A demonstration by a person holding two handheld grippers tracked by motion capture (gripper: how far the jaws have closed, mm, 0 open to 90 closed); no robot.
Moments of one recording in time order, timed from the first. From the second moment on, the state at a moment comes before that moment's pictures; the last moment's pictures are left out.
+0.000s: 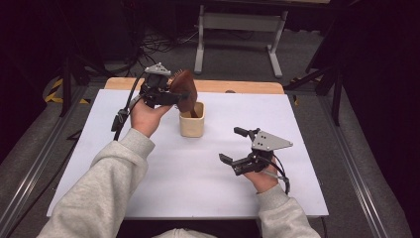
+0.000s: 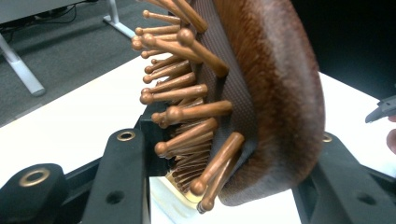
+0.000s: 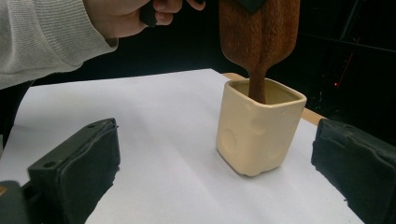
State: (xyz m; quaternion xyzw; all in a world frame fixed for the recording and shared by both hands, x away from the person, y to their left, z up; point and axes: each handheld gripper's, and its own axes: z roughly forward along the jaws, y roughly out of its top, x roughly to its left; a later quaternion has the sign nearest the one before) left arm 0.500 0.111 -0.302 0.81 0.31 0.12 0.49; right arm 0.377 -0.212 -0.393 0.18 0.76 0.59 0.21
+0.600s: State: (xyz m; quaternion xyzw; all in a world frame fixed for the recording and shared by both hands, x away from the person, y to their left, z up) left arm 0.504 0.108 -0.310 0.81 0.32 0.11 0.47; right arm 0.377 -0.212 -0.393 0.18 0.76 0.59 0.21
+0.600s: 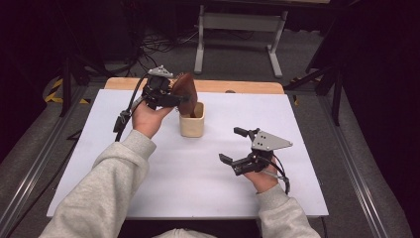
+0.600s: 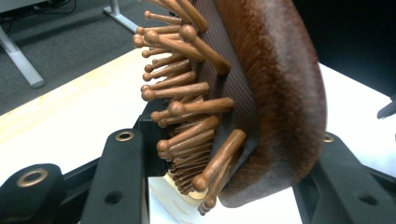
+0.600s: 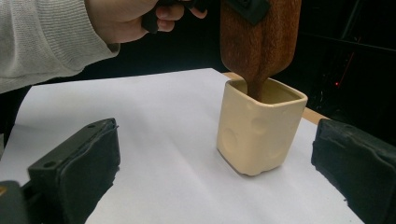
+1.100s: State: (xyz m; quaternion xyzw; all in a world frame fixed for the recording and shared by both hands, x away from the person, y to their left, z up) left arm 0.507 0.107 -0.316 0.82 0.33 0.10 0.45; right arm 0.376 -0.212 -0.392 0.17 0.76 0.59 0.21
